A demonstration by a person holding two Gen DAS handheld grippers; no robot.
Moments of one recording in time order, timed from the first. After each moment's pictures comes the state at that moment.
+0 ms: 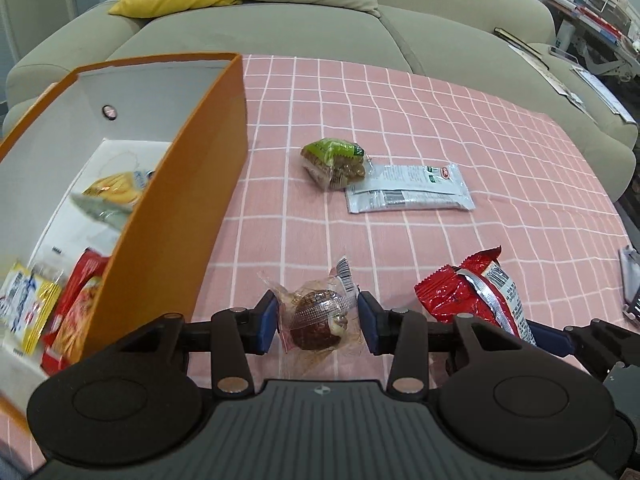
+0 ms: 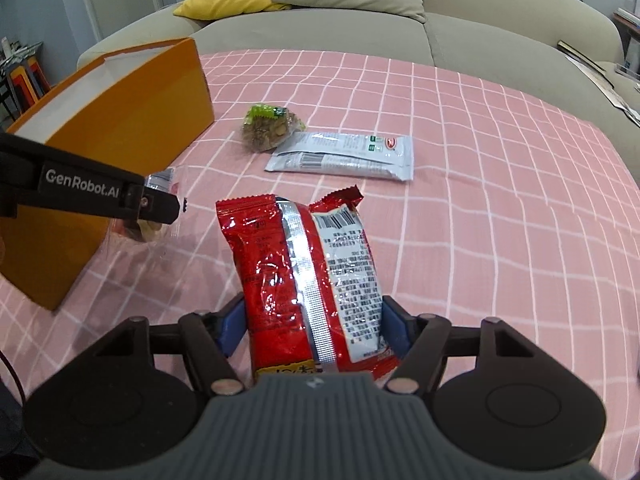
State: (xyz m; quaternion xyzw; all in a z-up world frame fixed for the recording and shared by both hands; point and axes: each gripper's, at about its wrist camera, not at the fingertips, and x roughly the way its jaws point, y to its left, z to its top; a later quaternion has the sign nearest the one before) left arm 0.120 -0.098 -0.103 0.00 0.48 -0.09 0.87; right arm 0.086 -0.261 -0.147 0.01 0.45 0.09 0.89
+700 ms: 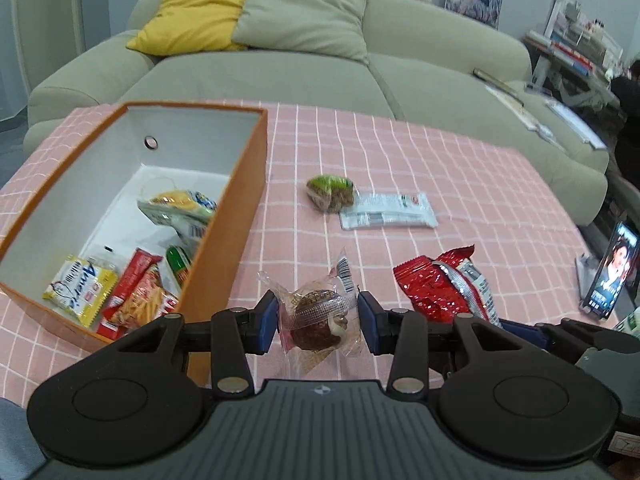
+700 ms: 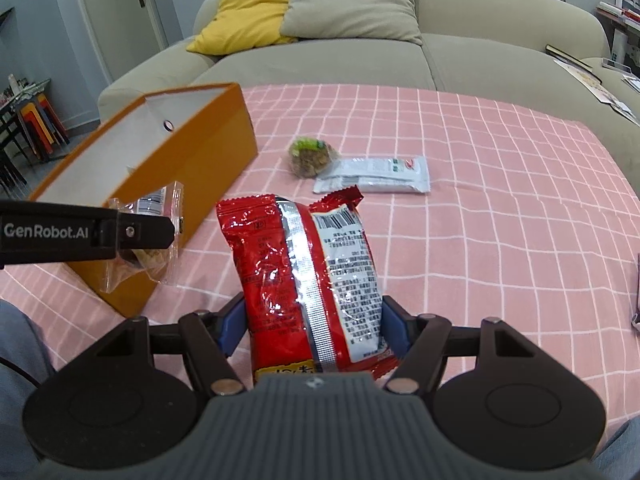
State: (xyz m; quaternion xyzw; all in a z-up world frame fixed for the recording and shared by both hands) left arm 0.052 -0.066 -0.042 -0.02 0.42 -0.10 0.90; right arm 0.034 -0.237 -0.092 0.05 0.42 0.09 0.90
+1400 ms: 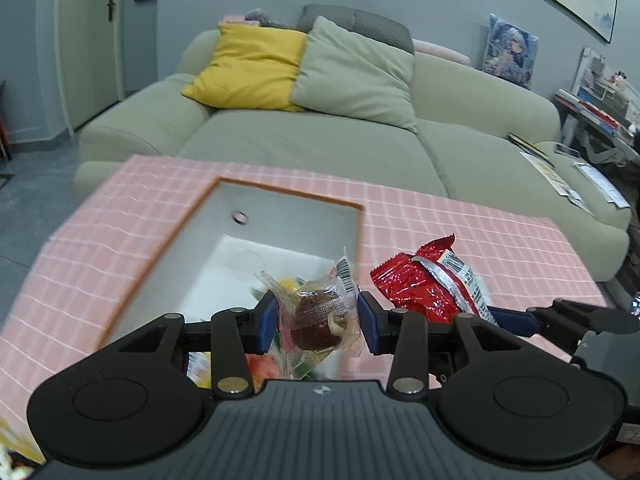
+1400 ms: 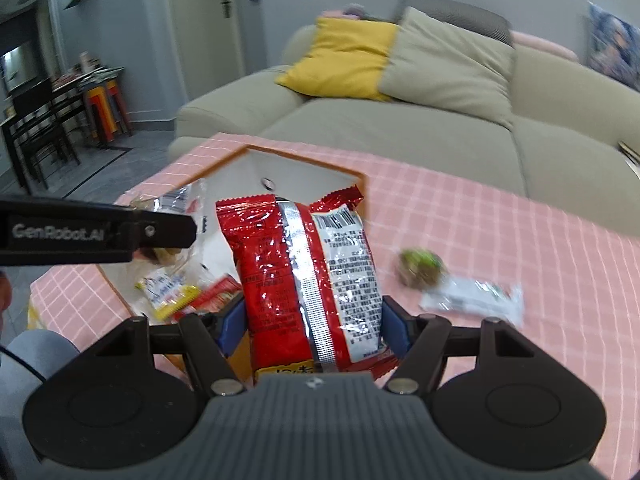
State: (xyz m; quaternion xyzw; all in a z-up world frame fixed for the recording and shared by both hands) left arm 0.078 0.030 0.016 -0.03 0.36 -0.06 0.93; right arm 0.084 -0.132 -0.022 -0.03 0.36 0.20 0.91
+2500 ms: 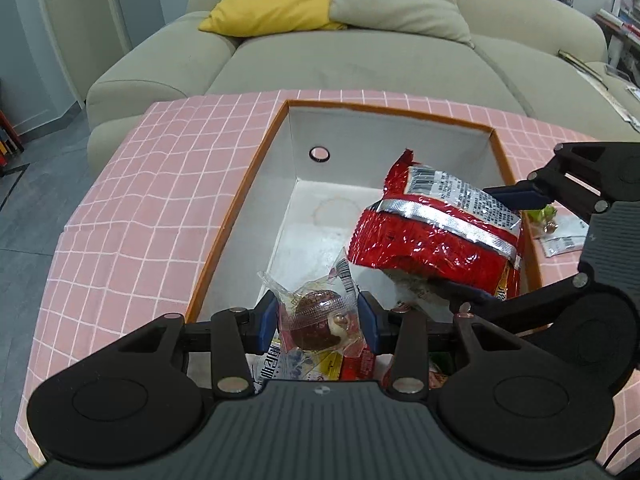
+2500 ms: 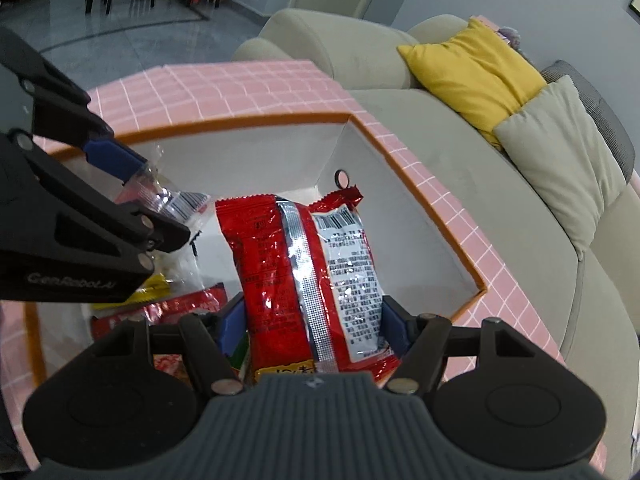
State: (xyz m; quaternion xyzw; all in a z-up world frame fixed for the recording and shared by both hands) left arm 0.160 0.091 -0.057 0.05 0.47 -0.03 0.88; right arm 0.198 0.009 -0.079 -0.30 0.36 0.28 0.84
